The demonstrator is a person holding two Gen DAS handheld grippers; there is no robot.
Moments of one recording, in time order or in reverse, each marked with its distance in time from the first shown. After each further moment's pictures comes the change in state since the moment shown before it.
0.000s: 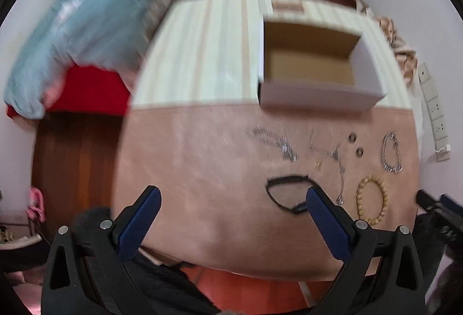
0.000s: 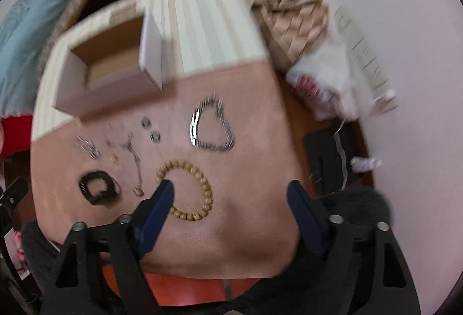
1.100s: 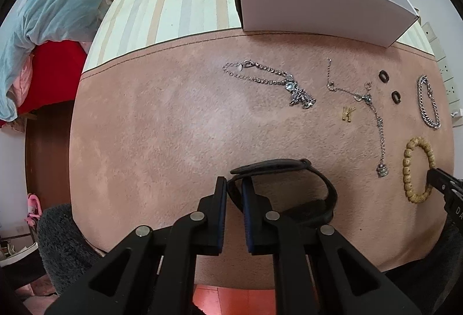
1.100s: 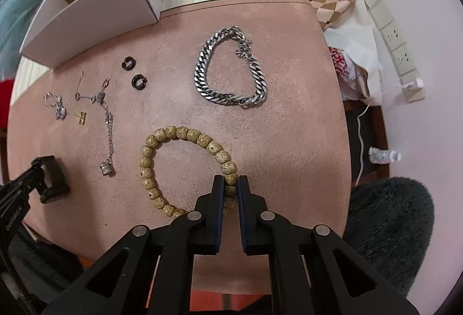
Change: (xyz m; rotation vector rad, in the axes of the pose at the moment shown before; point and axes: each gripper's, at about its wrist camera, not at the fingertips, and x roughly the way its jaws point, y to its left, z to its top) left arm 0.054 -0.018 -0.048 0.094 0.077 0.028; right arm 0.059 0.028 -0.022 -0.102 0.057 -0.005
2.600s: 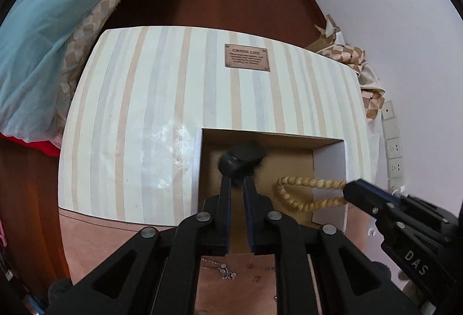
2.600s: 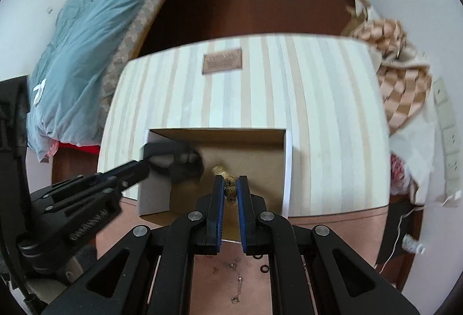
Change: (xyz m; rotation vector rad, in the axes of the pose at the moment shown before) left arm -0.059 0.023 0.205 -0.092 -0.098 -0.289; right arm -0.090 0.074 0.204 -0.099 -0.110 0.331
